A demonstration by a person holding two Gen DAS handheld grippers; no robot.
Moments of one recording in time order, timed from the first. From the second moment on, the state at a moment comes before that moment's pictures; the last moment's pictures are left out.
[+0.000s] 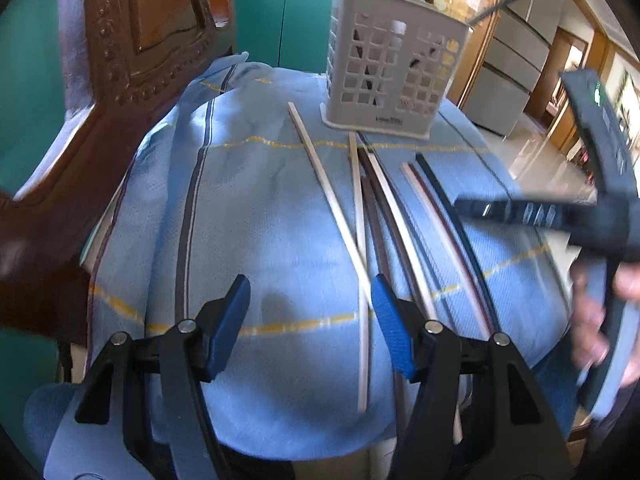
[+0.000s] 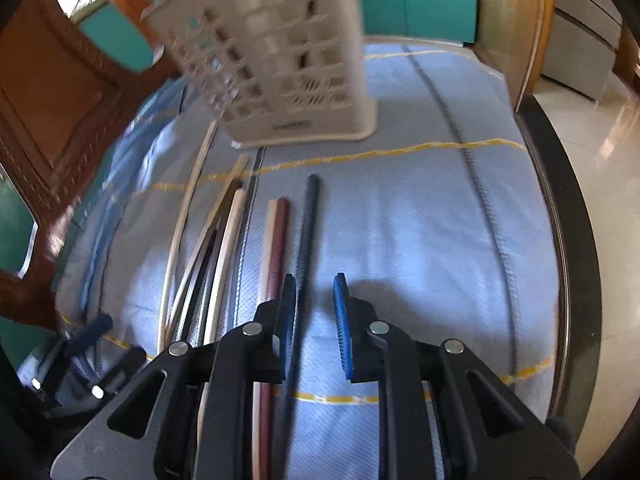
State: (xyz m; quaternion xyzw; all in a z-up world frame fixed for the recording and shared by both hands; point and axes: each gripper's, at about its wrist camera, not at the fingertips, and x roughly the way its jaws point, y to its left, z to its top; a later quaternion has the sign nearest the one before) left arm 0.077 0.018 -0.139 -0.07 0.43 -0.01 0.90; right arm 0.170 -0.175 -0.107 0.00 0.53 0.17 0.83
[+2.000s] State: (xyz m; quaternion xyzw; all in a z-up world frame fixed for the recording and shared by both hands) left arm 0.165 0.009 -0.153 -0.01 0.51 0.01 0.86; right arm 0.178 -0.162 -0.108 -0.10 0.52 0.13 0.84
